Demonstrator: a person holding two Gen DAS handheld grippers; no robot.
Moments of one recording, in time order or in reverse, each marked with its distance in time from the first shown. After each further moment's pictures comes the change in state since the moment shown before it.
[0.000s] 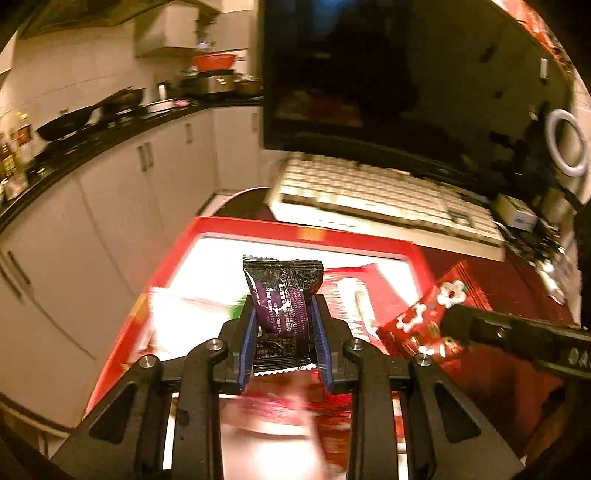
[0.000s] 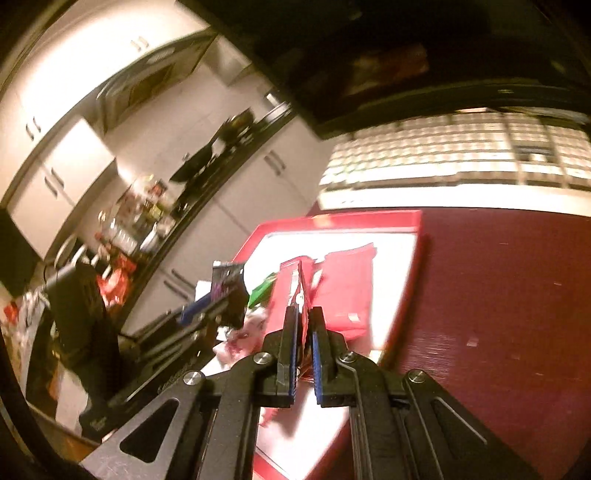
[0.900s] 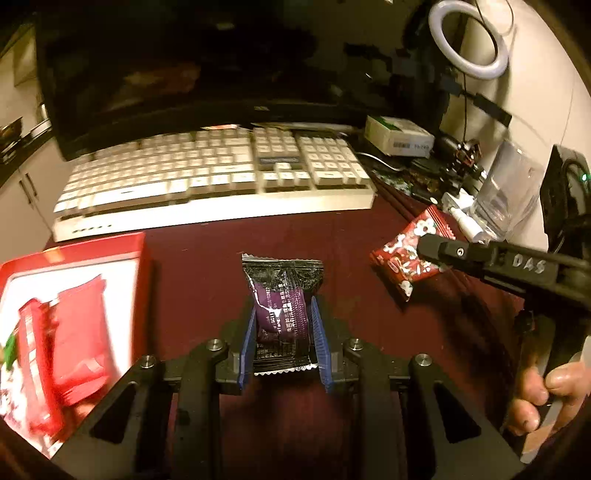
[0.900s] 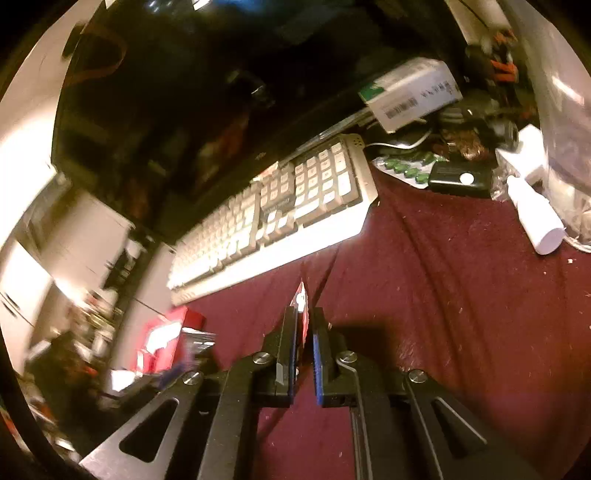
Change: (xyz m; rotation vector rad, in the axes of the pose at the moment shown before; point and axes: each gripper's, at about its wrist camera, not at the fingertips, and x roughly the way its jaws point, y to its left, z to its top) left arm 0.025 -0.202 -0.008 0.248 0.134 -0.299; right arm -0.138 -0.203 -0.014 0.325 -0.240 -0.288
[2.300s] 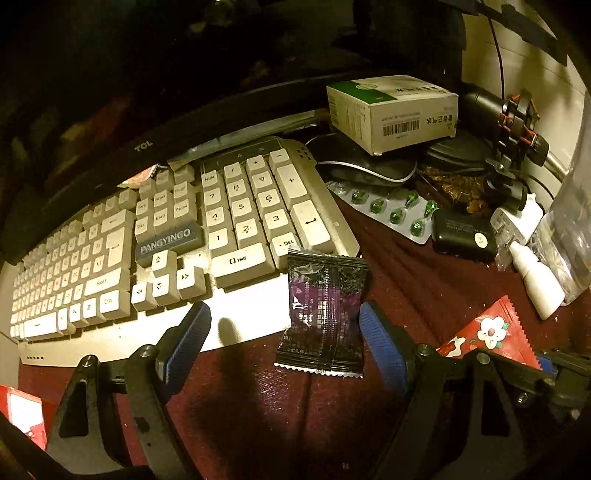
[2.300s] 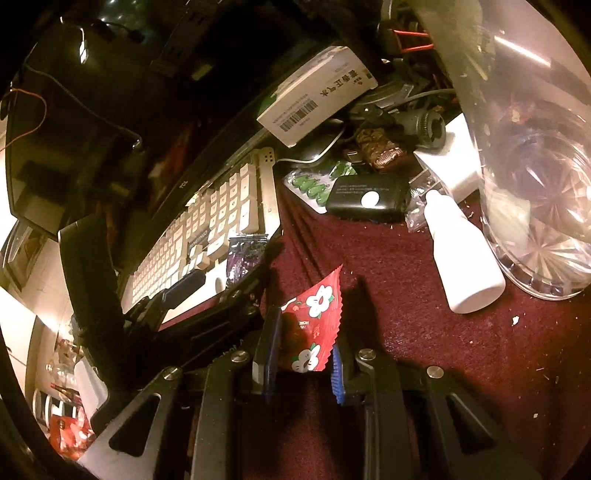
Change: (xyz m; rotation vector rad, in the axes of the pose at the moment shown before) left arm 0.154 -0.113 0.094 0.218 0.066 0.136; right arm 0.009 -0.083 0.037 0.159 0.040 -0.040
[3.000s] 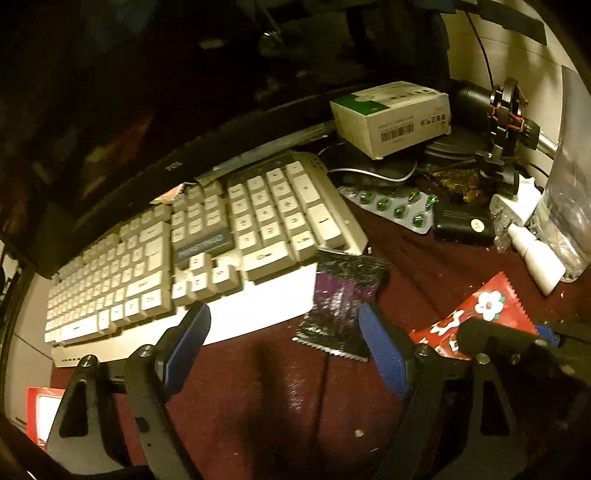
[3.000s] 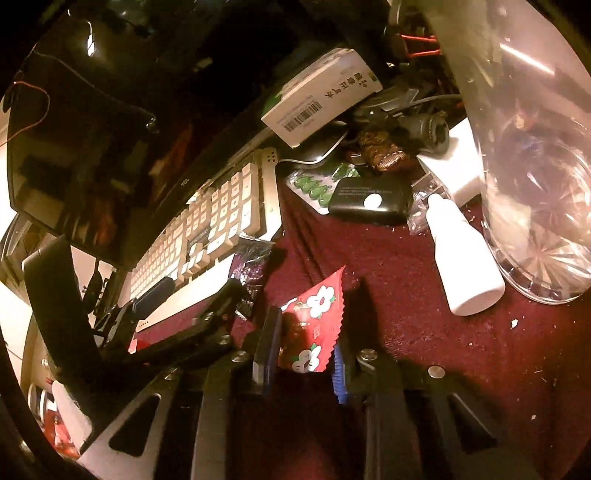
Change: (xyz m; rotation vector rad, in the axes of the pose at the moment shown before) left arm -0.027 -0.014 -0.007 0.065 -0.043 0.123; right arm 0.002 0.004 -0.001 -0.018 -0.005 -0.007
